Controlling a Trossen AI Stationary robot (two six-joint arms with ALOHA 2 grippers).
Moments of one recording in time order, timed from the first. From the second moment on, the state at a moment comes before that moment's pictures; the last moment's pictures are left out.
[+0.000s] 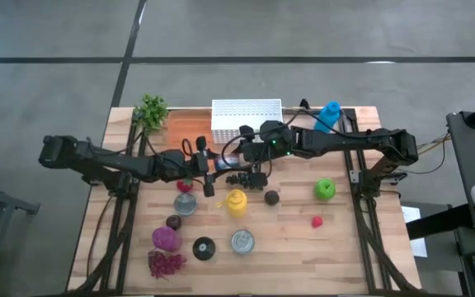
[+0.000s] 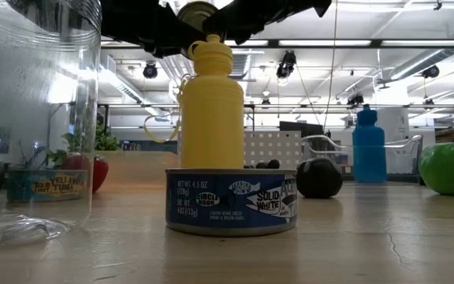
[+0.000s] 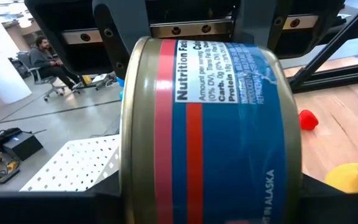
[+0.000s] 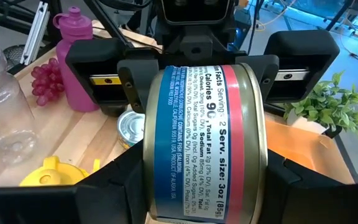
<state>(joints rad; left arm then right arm) -0.04 1.27 0.62 0.50 -0.25 0.26 -0.13 1.62 1.30 -0.09 -0.23 -0.30</state>
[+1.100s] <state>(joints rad) -0.04 1.27 0.62 0.49 -0.27 0.27 -0.10 1.62 1.30 -0.09 -0.21 -0.33</state>
